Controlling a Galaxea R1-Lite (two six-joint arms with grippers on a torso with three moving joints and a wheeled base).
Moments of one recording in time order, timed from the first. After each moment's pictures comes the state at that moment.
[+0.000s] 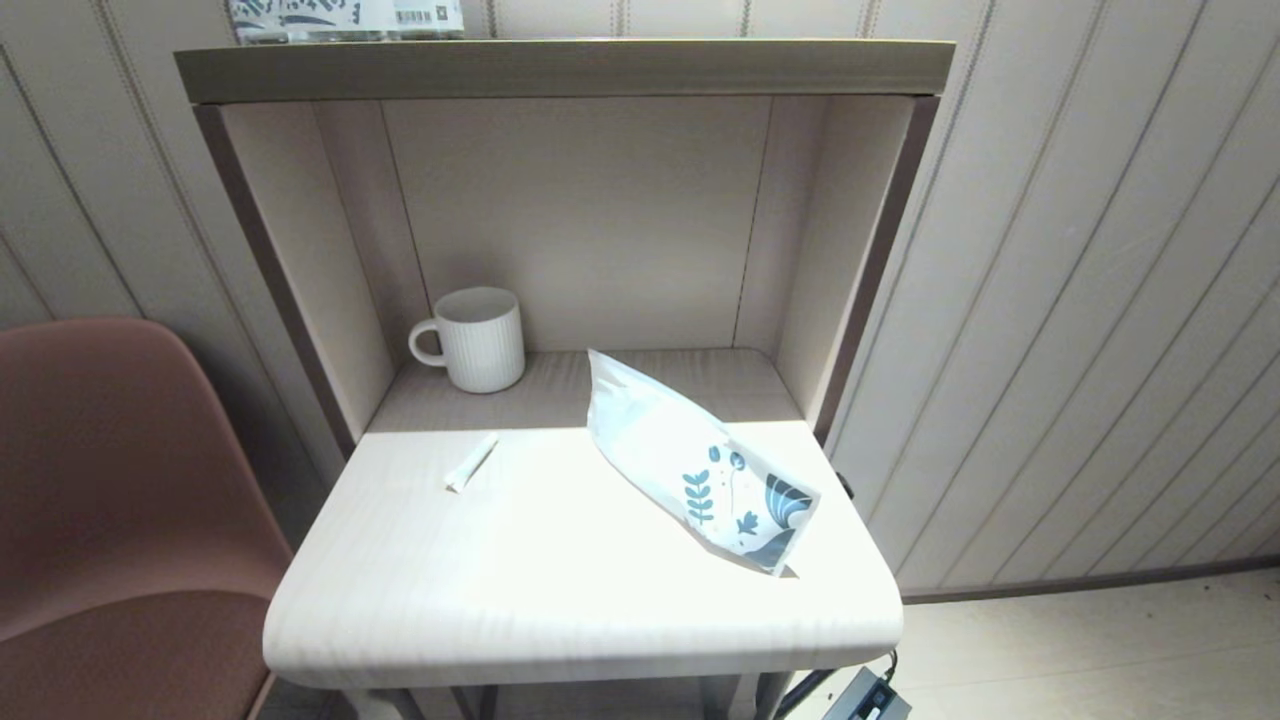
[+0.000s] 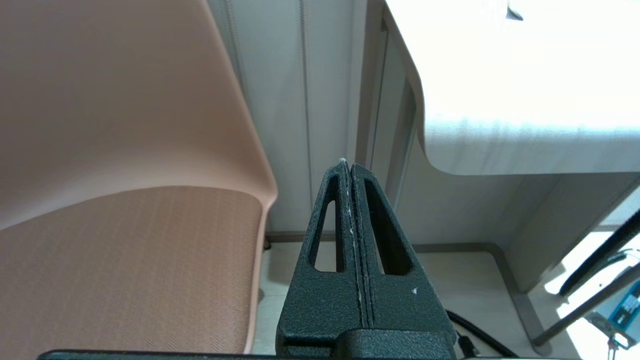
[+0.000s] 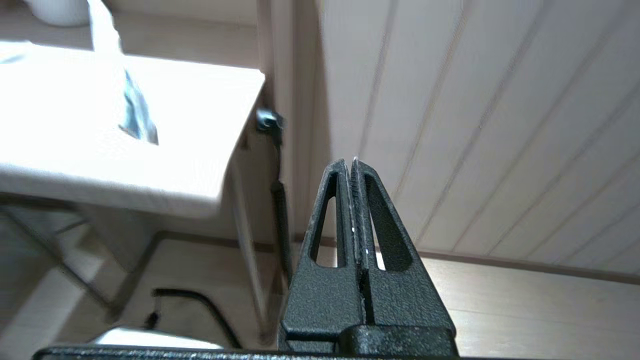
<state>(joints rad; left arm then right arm) 0.00 0.00 -0.03 0.09 0.00 0.02 0.01 0.34 -0.59 0.25 0.11 -0.05</state>
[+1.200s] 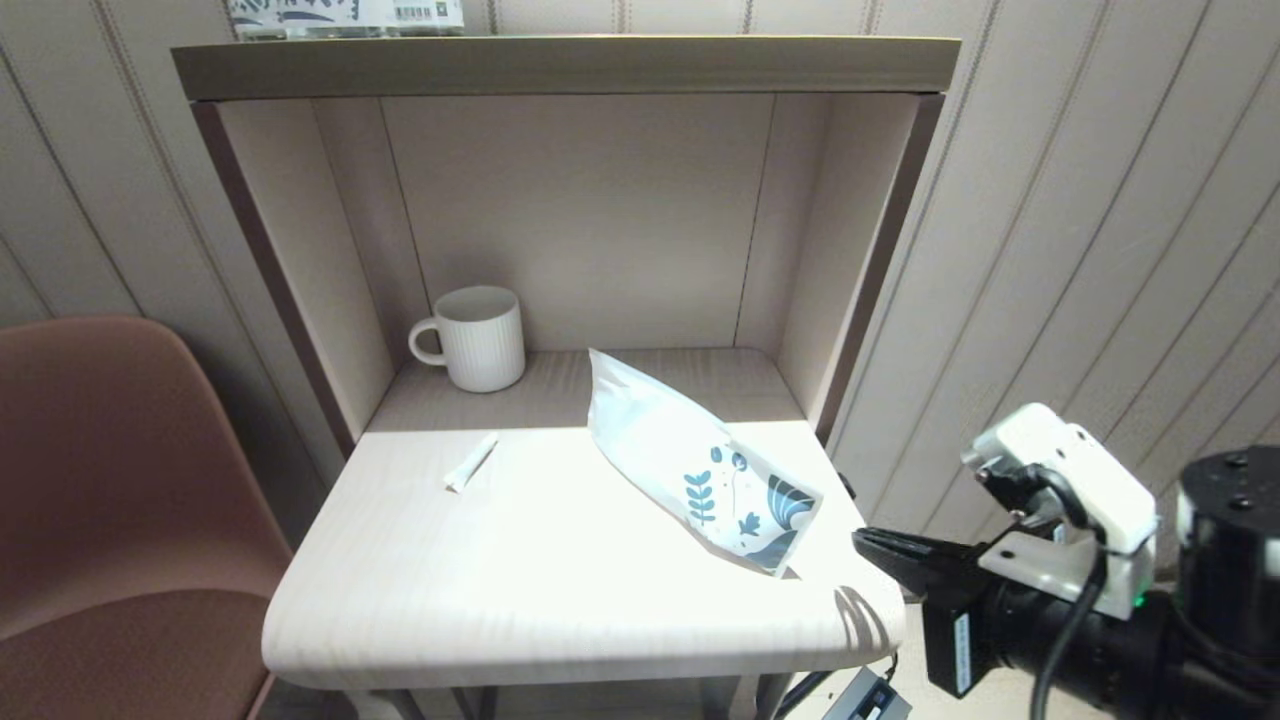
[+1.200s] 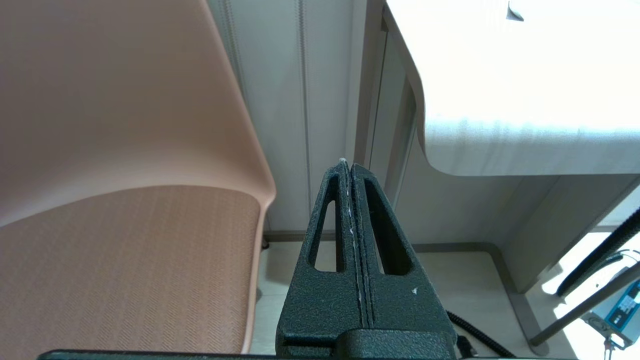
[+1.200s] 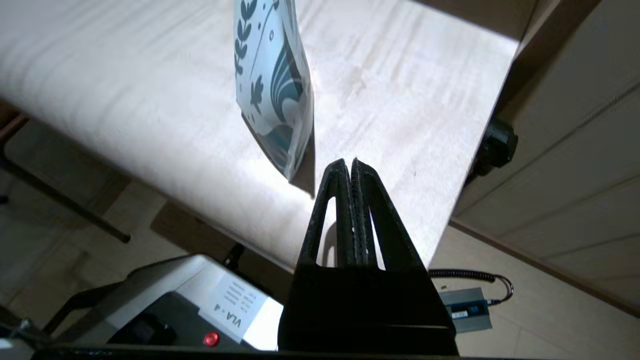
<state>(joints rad) 0.00 0.00 -0.03 0.09 0.00 0.01 0.74 1.31 -0.50 -0.49 -0.23 0.07</state>
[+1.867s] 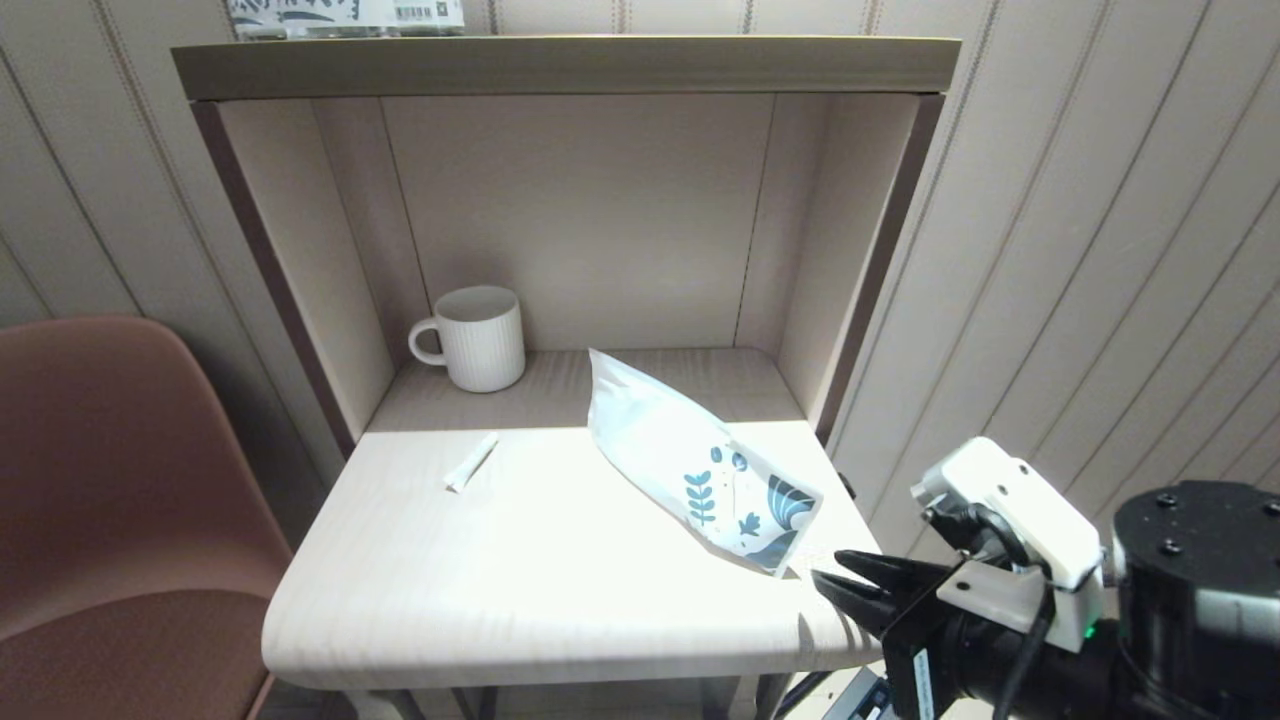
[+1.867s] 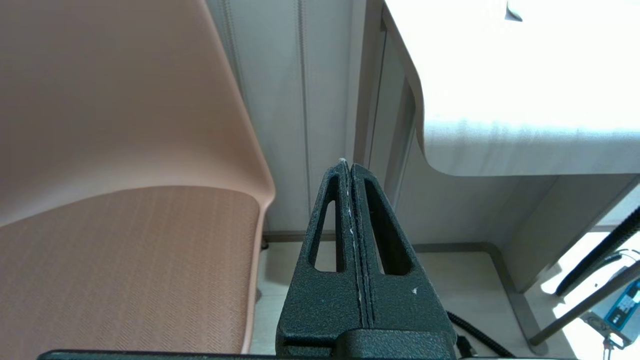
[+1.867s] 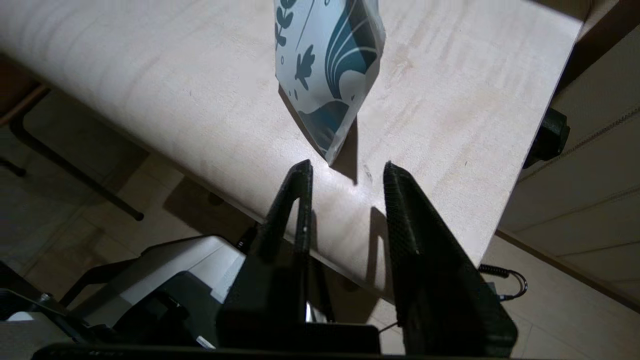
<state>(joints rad) 0.00 0.00 -0.03 0.09 0.00 0.02 0.81 1.37 -0.49 -0.51 -0.24 0.08</state>
